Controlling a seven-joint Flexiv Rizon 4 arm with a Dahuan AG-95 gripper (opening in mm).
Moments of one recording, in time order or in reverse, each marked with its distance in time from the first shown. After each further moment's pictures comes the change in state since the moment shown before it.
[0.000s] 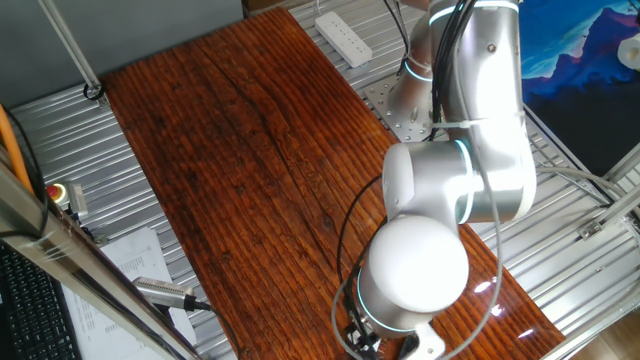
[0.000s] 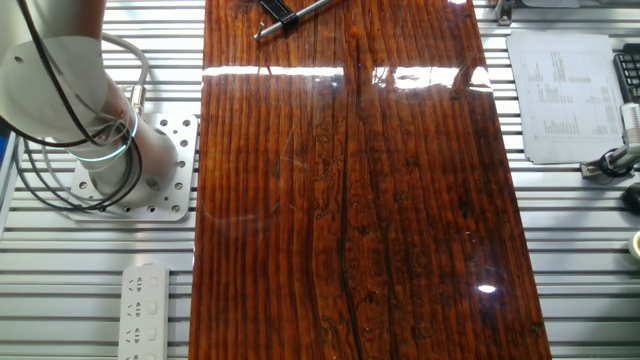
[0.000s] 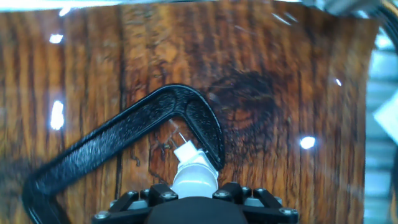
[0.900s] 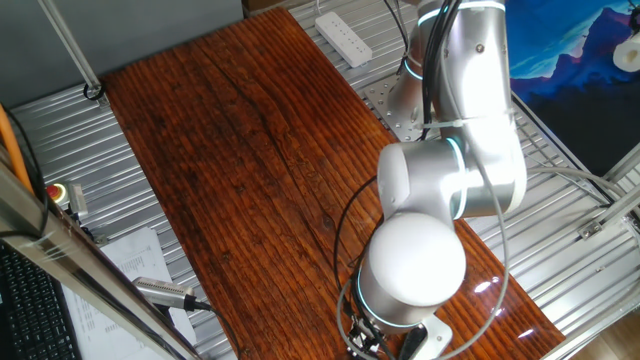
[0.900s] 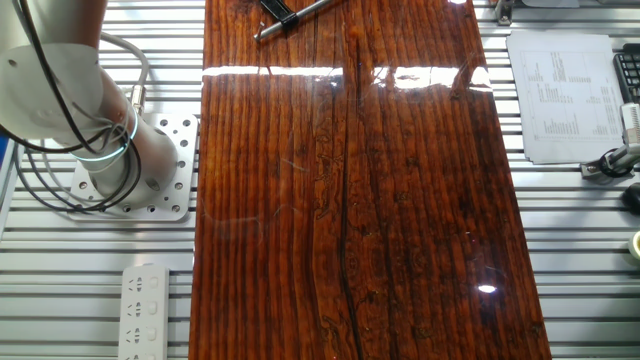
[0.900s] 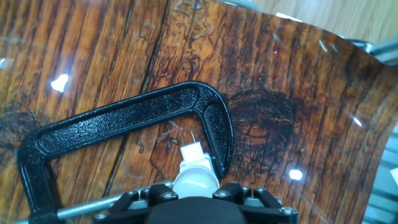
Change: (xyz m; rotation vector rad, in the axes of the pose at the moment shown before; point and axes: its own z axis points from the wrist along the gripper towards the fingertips) arm 0.001 0.003 0.012 0.005 -0.007 -0.154
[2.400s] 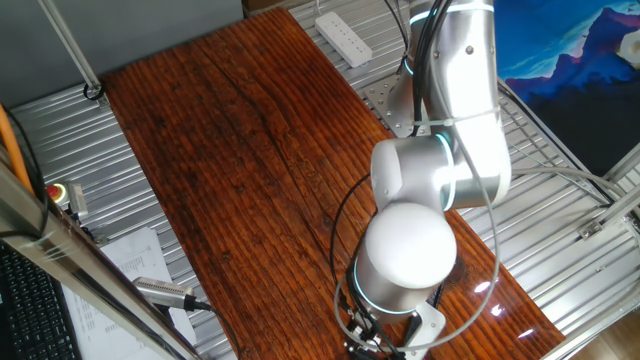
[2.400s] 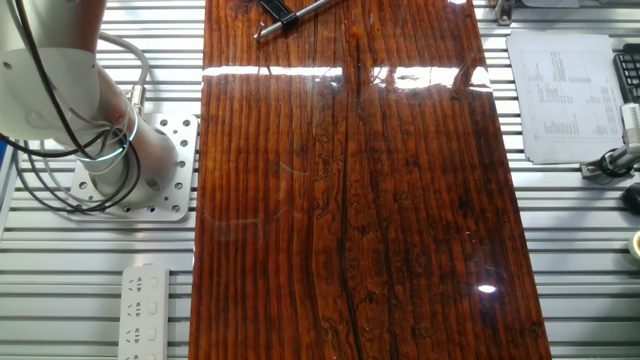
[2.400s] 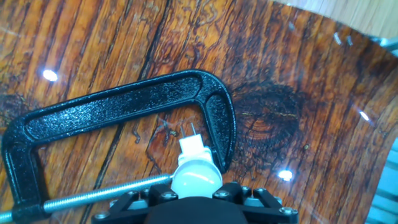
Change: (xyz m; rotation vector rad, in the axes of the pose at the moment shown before) arm 0.011 0.003 0.021 0.032 -0.012 -0.020
